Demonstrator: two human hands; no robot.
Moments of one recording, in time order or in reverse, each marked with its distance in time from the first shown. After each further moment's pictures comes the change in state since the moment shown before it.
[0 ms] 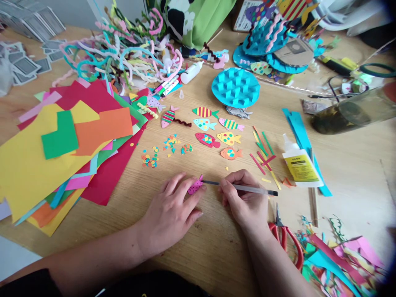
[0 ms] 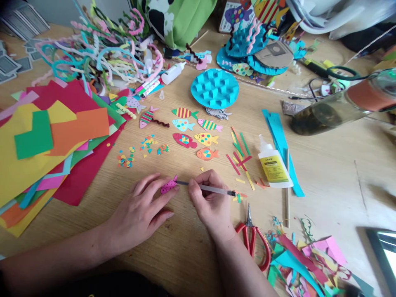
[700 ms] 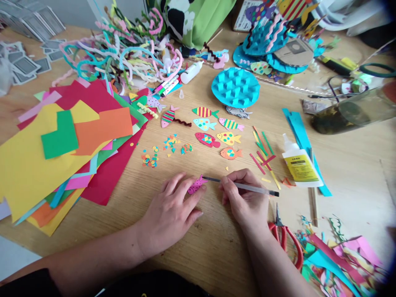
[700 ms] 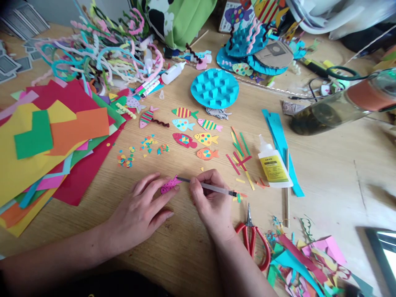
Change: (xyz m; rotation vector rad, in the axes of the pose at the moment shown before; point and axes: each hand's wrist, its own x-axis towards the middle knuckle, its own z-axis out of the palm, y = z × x) left_hand 0.000 0.000 0.000 0.009 0.013 0.003; right_hand 0.000 0.000 0.001 0.040 0.045 0.005
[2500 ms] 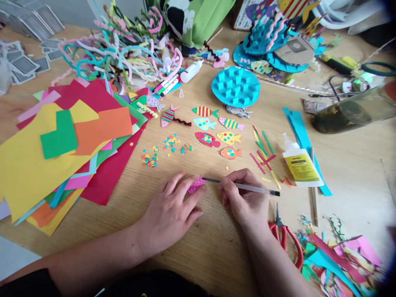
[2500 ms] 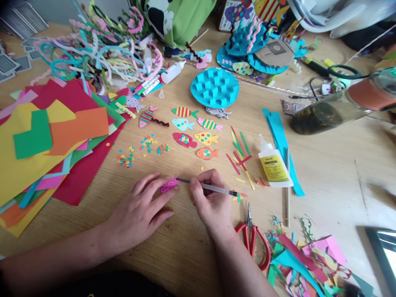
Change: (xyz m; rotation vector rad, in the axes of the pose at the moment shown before) left_hand 0.000 0.000 -0.001 -0.013 -0.003 0.002; right_hand 0.000 -0.001 0.000 -0.009 -0.008 0.020
